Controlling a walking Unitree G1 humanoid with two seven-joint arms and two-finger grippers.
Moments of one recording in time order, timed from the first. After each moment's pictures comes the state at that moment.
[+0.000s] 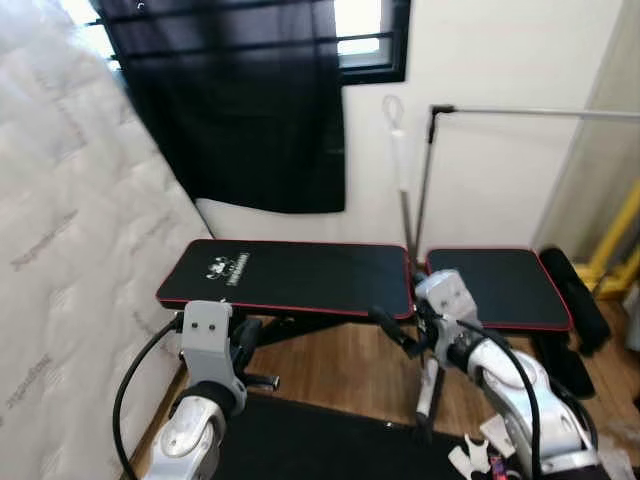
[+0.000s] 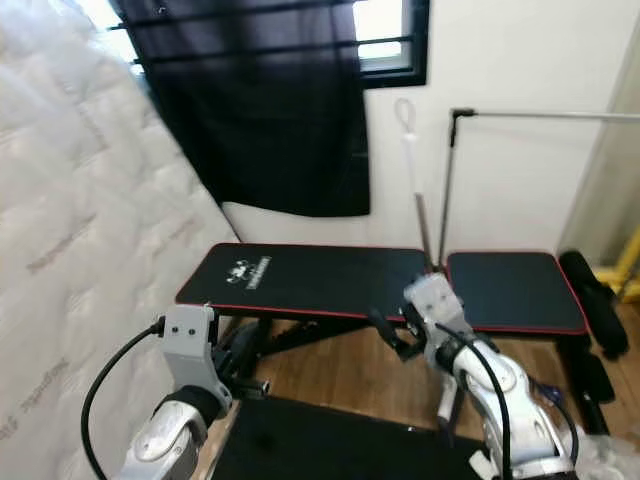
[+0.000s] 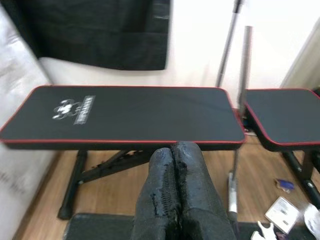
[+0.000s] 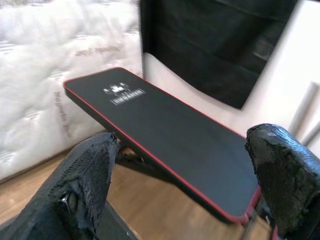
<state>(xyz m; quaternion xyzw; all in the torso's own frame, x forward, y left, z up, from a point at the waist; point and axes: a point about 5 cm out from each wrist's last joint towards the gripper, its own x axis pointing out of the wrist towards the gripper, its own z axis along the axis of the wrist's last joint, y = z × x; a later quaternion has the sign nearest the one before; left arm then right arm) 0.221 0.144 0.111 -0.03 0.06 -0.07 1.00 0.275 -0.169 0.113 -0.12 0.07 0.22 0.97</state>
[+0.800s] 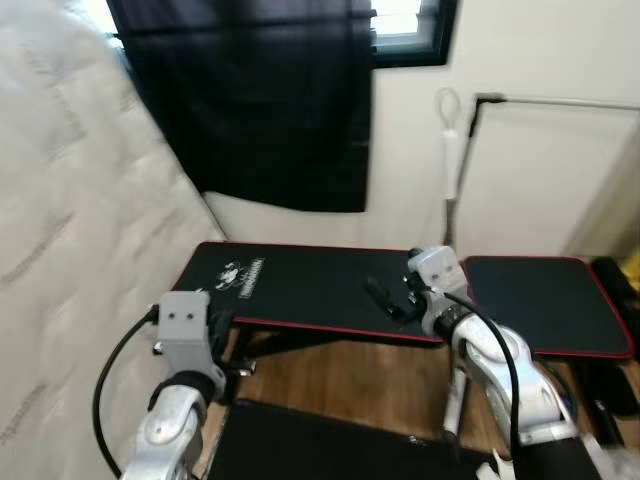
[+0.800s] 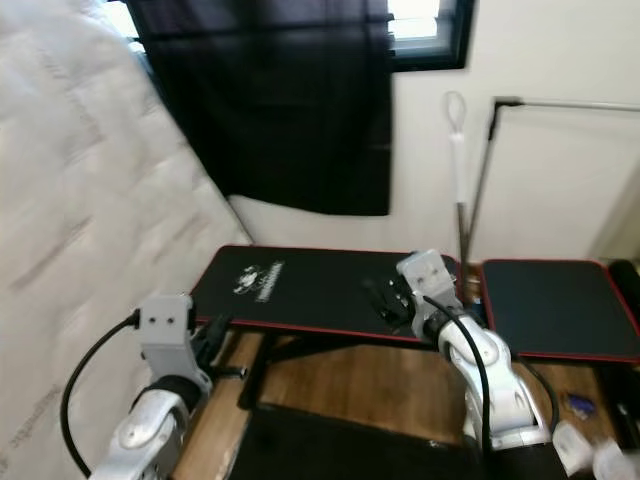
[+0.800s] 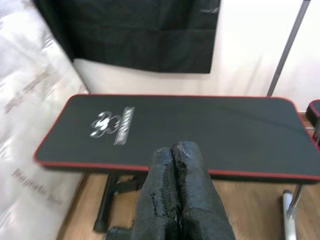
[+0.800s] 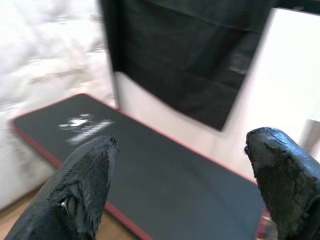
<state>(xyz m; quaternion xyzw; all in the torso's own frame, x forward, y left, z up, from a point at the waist) 0.221 0.154 0.108 -0.02 0.08 -0.05 1.00 0.287 -0.168 0.125 -0.12 0.05 0.17 0.98</state>
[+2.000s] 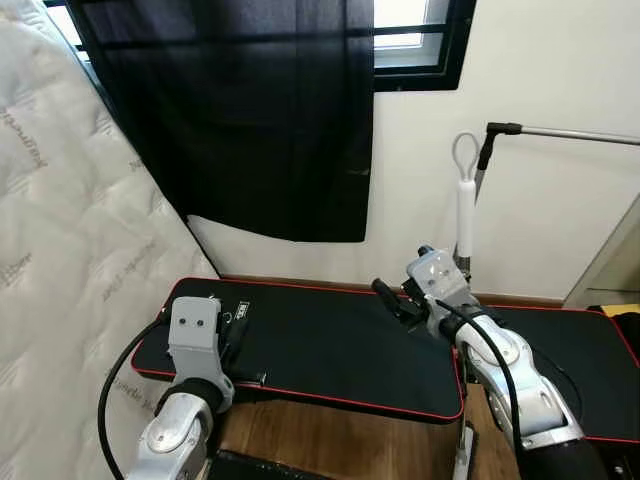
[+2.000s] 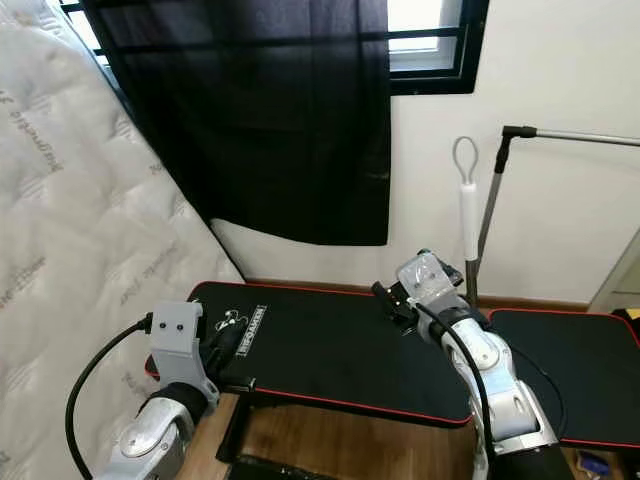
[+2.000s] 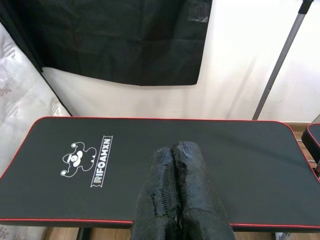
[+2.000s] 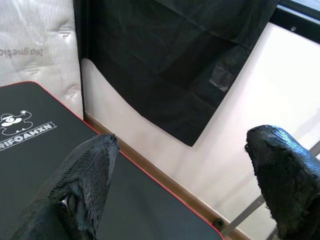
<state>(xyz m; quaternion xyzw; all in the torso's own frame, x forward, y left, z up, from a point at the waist) 0.220 0.146 0.110 -0.03 0.08 -0.09 0.99 0.288 -0.171 0.130 -0.20 0.04 0.16 0.97</state>
